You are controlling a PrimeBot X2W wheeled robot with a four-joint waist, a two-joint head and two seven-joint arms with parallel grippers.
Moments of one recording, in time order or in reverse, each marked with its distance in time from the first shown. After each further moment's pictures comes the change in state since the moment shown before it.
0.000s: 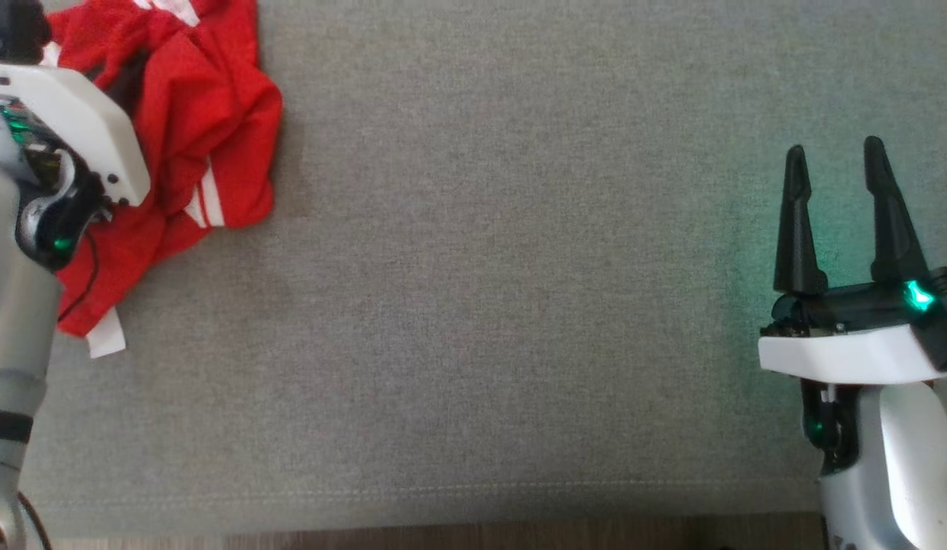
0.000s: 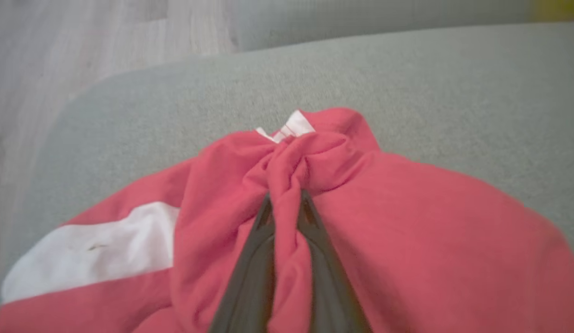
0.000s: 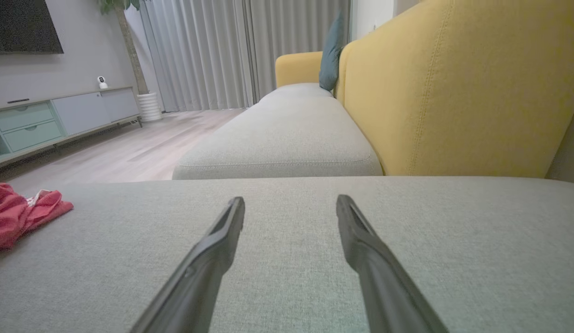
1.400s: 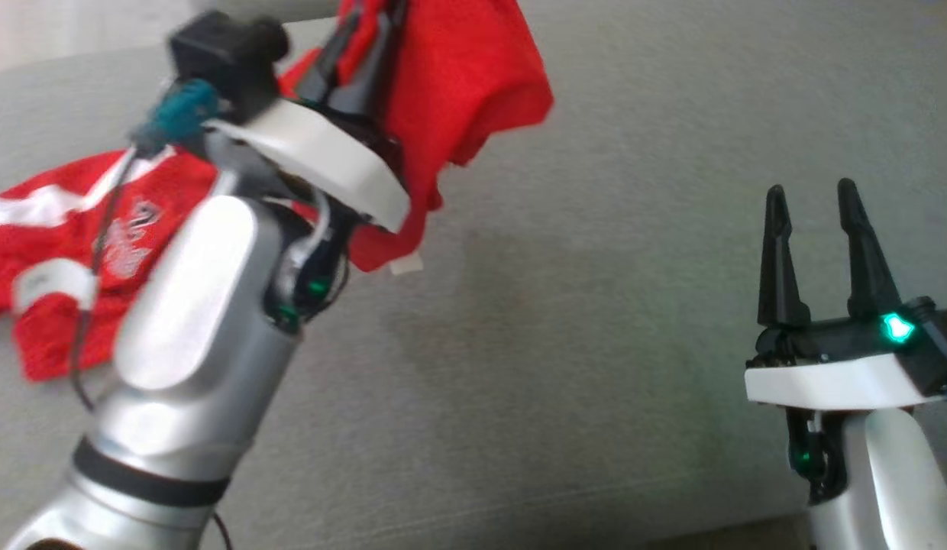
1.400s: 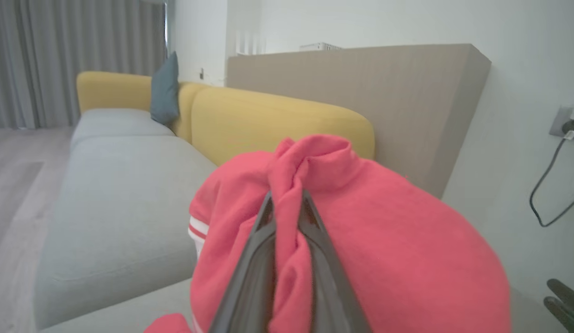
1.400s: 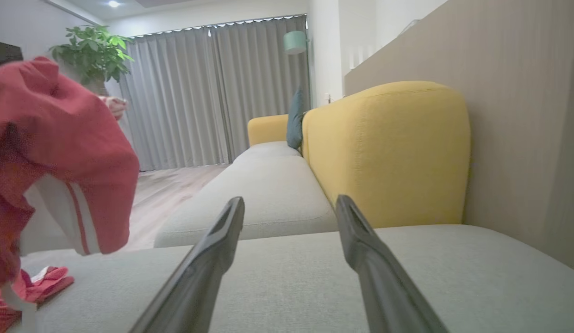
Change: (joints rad) left arm 0.128 -0.267 -0.129 -0.485 0.001 0.182 -0.257; right arm 0.059 0.000 0.031 0.022 0.065 0.000 0.000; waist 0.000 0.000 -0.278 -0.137
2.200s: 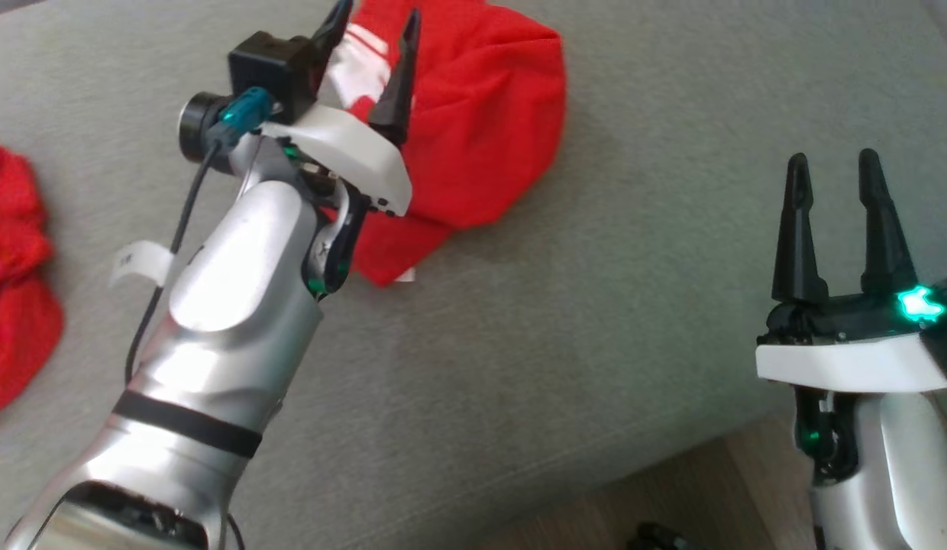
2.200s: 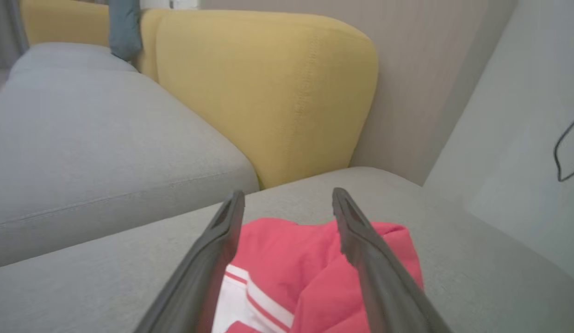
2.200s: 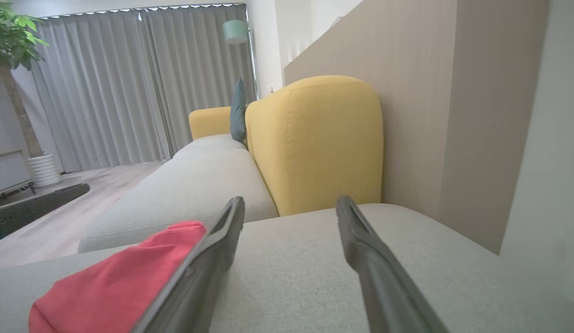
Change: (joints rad) left arm -0.123 -0.088 -0.064 0.450 0.067 0.020 -0.202; right arm -0.038 0.001 -0.003 -0.030 0.068 0.000 0.000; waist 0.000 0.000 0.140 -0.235
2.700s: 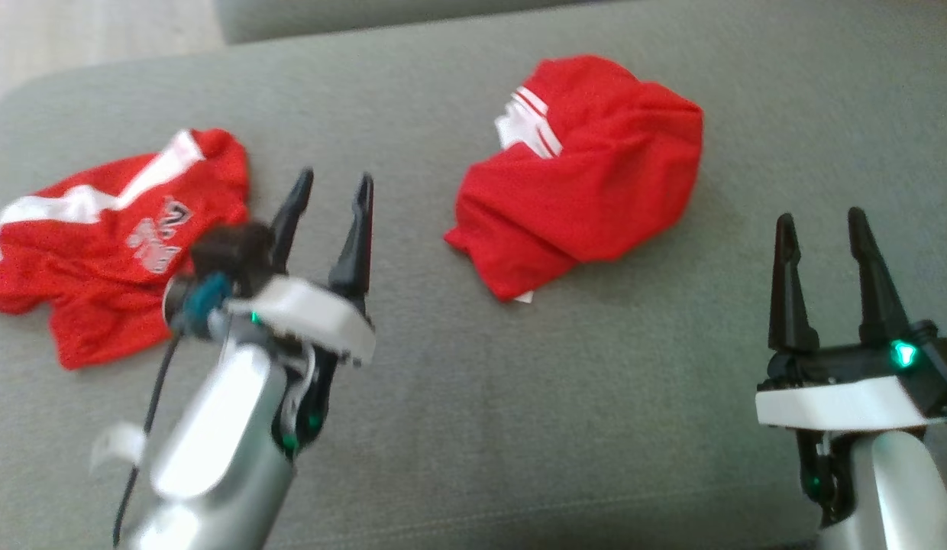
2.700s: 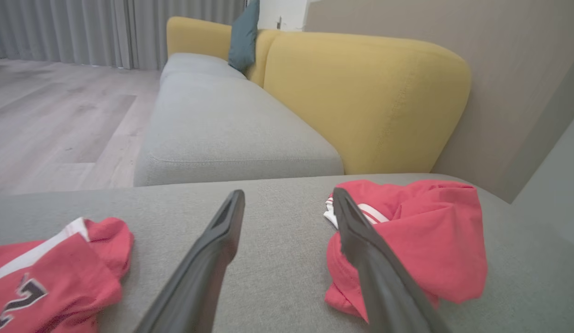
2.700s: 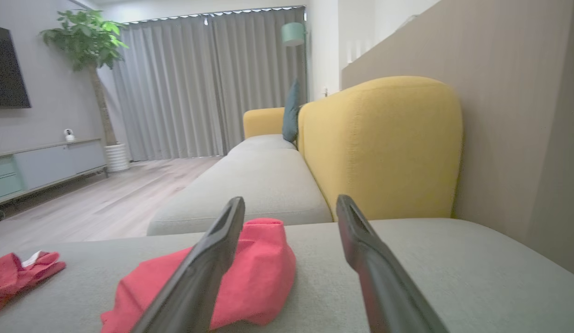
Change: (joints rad) left arm 0.392 0.073 0.091 -0.226 -0.017 0.020 -0.044; right arm 0.084 0.000 -0.034 0.038 -0.106 0.000 0.000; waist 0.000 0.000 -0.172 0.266
